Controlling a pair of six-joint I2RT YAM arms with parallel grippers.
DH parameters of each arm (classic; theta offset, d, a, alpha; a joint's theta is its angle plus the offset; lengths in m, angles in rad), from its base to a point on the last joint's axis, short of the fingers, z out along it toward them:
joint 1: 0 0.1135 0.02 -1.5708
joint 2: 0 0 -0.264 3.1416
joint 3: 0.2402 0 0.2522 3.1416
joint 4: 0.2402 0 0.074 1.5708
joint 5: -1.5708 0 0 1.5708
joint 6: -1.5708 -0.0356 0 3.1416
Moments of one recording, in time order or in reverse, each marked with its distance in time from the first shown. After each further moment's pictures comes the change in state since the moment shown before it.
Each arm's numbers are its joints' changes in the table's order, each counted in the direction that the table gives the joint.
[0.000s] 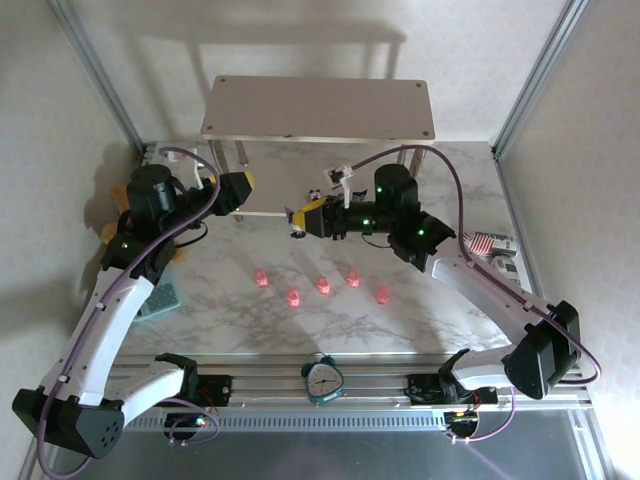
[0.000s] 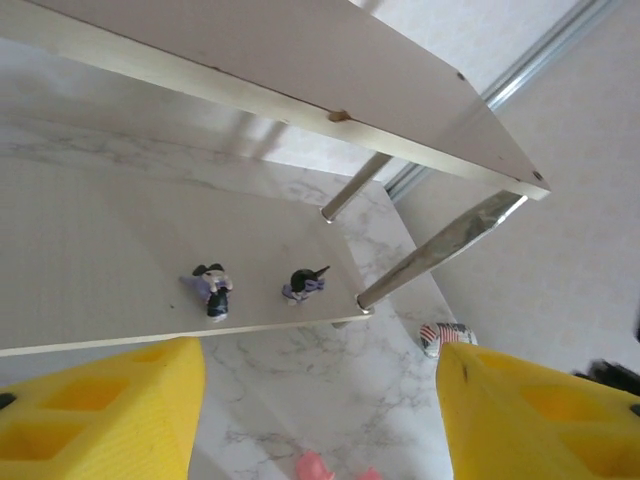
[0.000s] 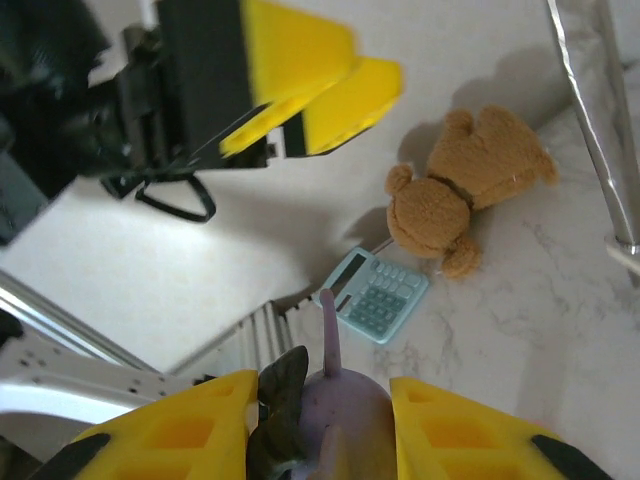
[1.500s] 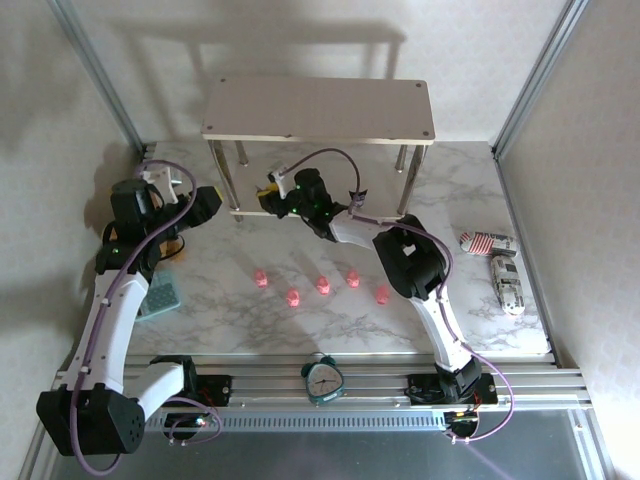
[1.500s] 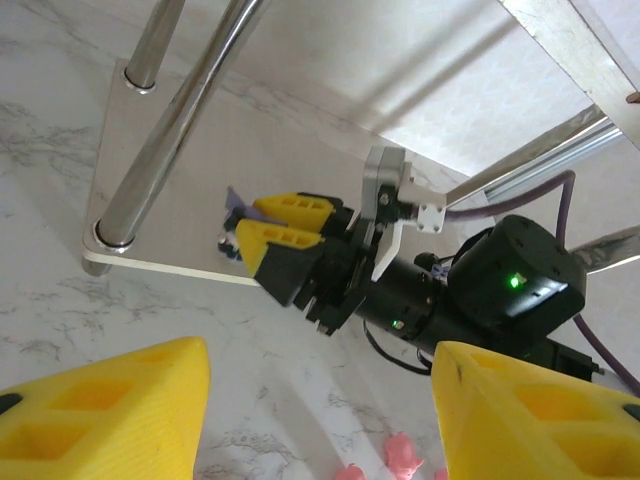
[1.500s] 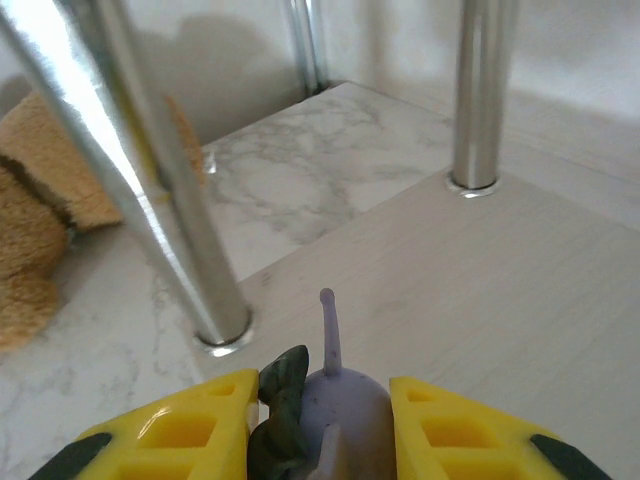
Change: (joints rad) left arm 0.280 -0.002 -0.166 0.025 -0.130 -0.040; right arm 0.001 0.954 0.470 -0.412 -0.440 0.336
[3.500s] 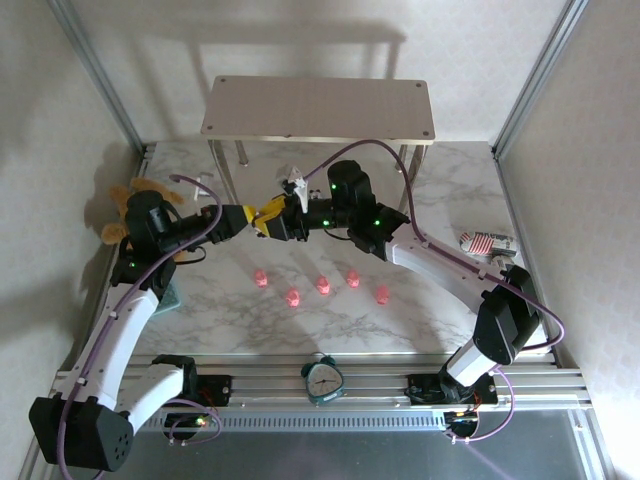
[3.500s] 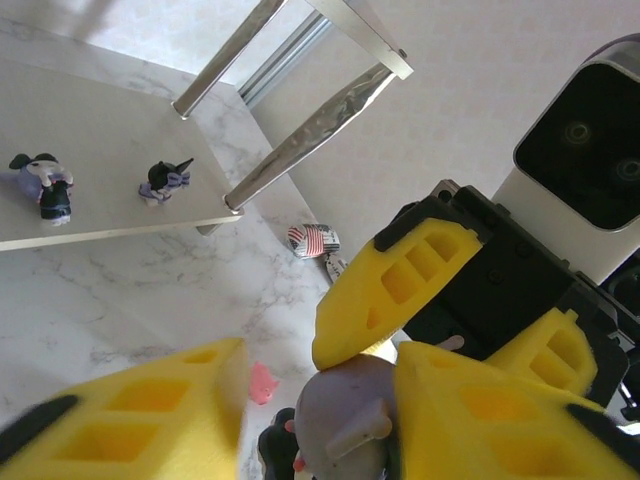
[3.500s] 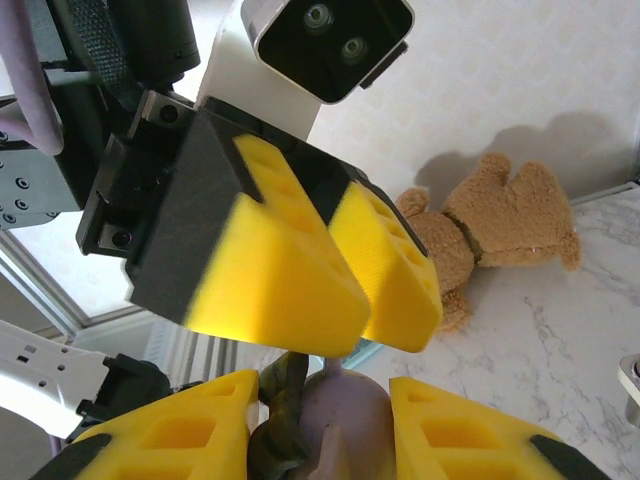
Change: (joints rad) left arm -0.148 -0.076 -0.131 -0.293 -0.412 0.167; right arm 0.107 -0.719 -0.307 0.344 0.427 -0.065
